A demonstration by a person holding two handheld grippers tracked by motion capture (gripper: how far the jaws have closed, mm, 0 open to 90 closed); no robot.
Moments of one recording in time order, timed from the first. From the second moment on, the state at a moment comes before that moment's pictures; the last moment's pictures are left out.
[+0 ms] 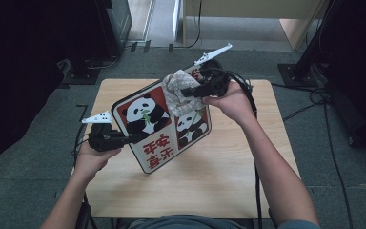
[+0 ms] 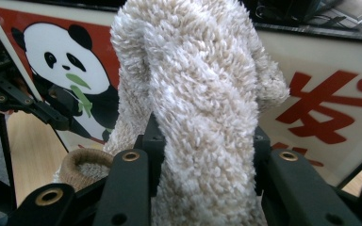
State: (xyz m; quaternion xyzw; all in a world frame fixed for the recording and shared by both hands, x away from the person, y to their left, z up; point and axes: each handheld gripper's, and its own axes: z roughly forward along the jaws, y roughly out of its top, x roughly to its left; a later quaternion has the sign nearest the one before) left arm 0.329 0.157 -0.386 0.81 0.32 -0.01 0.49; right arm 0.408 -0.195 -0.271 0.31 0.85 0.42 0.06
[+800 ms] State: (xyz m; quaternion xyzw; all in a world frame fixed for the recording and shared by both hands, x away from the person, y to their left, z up) left arm 0.329 0.156 -0.385 0.81 0.32 -0.01 0.49; right arm 0.402 -0.201 -0.311 0.31 0.85 0.42 0.05
